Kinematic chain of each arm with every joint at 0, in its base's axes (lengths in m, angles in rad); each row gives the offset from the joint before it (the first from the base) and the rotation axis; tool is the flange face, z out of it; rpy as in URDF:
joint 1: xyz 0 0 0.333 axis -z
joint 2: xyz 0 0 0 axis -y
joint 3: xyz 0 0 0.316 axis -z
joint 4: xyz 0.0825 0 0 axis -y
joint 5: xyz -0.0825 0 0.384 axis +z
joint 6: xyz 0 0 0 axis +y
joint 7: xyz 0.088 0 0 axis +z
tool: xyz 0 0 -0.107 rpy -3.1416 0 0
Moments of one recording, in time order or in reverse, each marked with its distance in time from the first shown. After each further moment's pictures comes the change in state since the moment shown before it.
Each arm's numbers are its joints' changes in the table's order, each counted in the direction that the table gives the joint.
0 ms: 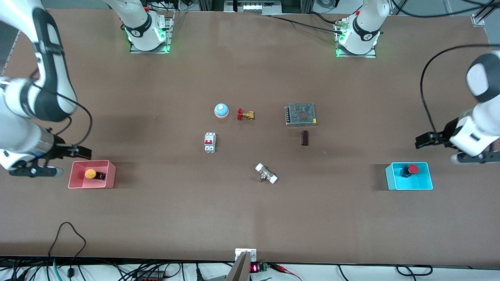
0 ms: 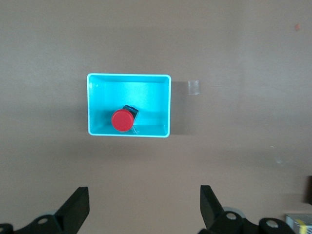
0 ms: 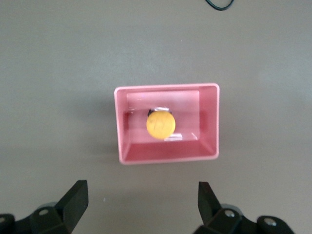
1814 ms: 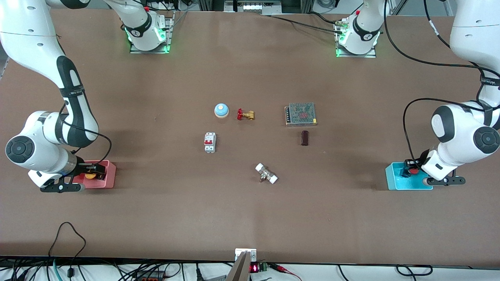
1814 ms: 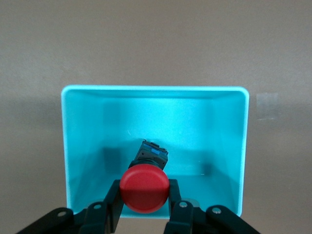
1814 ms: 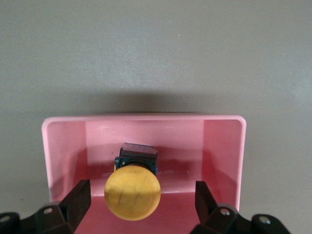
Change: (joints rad) left arm -0.078 -0.281 0.000 -0.026 0.010 -0.336 -0.068; right arm 0.037 -0.217 0.000 0.051 -0.026 -0.175 0.045
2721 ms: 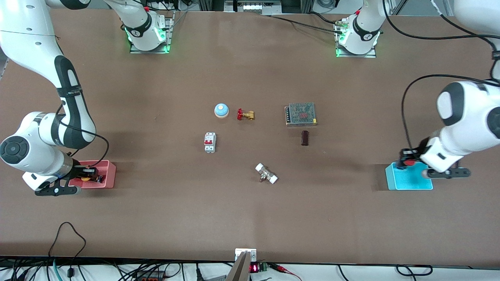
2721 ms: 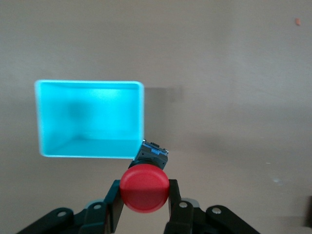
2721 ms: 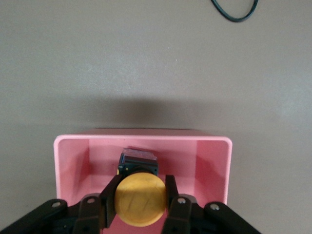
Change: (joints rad) left arm 0.033 0.183 0.130 0.018 0.000 0.247 0.163; right arm 0.000 -0.002 -0.001 0.055 0.000 0.017 0.043
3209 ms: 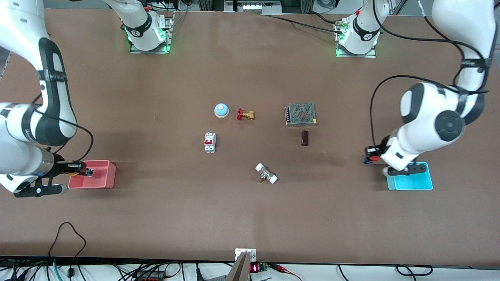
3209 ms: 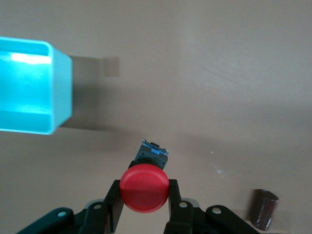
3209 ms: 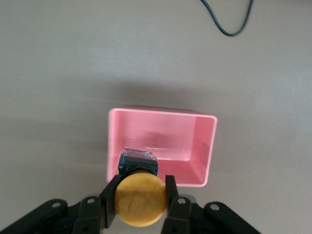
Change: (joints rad) left arm 0.053 -0.026 0.106 -0.053 0.000 -0.030 0.229; right arm -0.048 0.080 -0.019 0.191 0.000 0.369 0.031
